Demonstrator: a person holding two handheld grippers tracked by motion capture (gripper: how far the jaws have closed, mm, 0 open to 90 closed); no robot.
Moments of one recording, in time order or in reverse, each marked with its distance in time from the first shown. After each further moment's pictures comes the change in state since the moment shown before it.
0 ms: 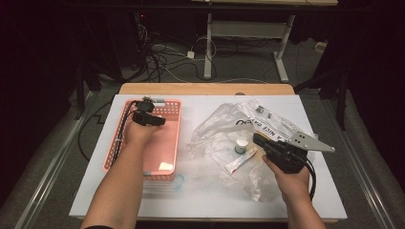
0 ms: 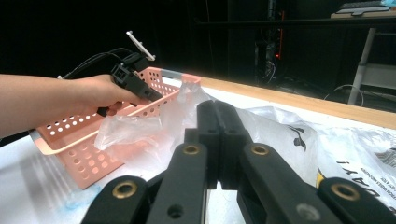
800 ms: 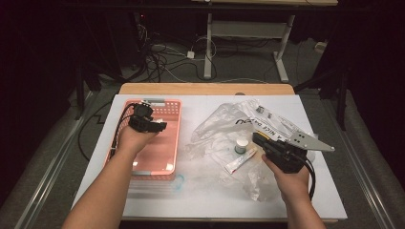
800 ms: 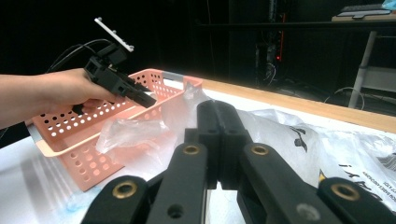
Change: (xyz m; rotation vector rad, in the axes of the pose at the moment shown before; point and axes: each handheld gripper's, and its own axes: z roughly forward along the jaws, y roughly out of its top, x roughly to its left) left arm -0.023 -0.021 -0.048 -0.057 -0.088 0.132; right arm 0.002 0.003 0.001 -0.007 0.003 -0.005
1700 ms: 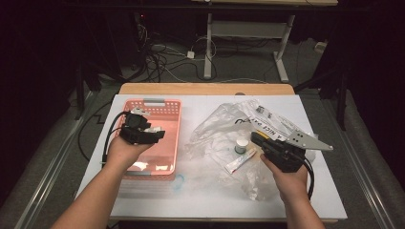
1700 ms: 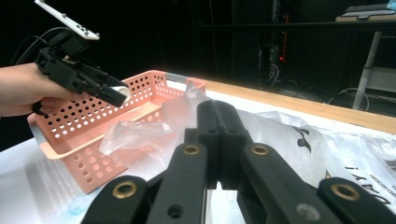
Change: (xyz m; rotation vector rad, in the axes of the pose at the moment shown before) left arm -0.031 -0.030 -0.057 -0.069 -0.047 0.076; right arm 0.002 0.001 0.003 -0.001 0.012 0.007
